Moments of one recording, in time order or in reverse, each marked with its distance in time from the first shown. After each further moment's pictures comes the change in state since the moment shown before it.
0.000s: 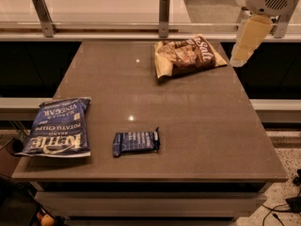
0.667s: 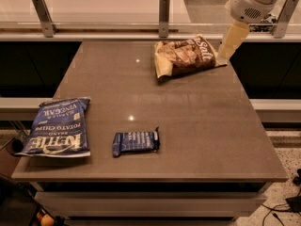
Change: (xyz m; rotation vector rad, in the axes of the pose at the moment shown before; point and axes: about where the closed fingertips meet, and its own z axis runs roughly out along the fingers) arm 0.001 -0.050 0.092 -0.059 -0.080 0.047
